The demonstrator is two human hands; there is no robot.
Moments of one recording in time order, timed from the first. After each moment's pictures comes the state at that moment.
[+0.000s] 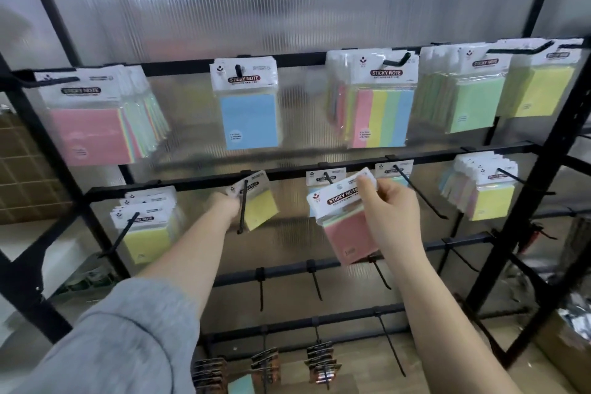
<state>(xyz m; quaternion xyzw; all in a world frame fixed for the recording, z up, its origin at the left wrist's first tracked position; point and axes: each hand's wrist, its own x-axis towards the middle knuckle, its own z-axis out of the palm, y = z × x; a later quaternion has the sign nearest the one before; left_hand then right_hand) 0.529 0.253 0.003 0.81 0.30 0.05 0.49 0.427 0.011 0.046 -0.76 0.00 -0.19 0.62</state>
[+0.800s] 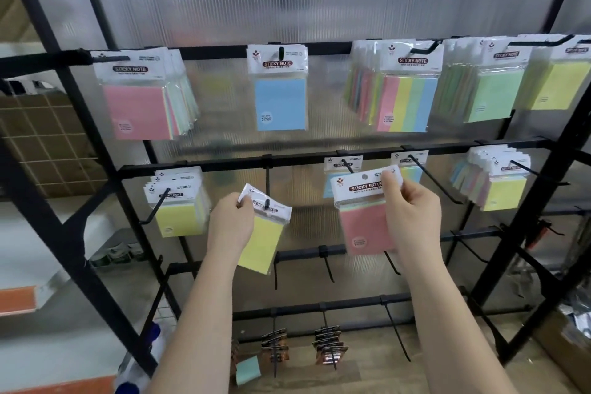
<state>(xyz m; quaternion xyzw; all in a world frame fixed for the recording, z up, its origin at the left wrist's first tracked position) 0.413 0.248 0.002 0.86 0.17 0.18 0.44 0.395 0.027 0.034 -0.73 0.04 -0.22 0.65</state>
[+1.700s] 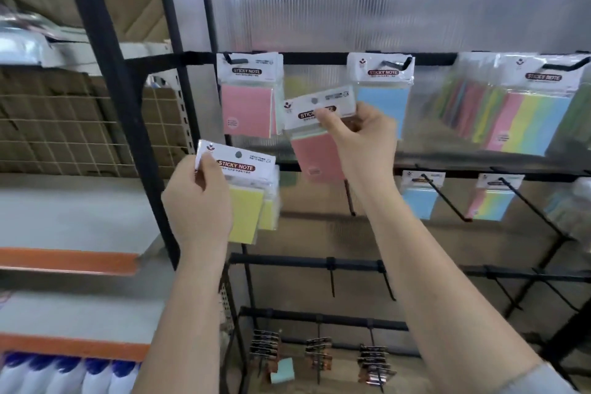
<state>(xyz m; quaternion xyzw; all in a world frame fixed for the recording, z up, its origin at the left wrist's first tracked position) 0.324 0.338 0.071 0.71 0.22 0.51 0.43 0.411 0.198 0.116 -0.72 -0.18 -0.22 0.64</state>
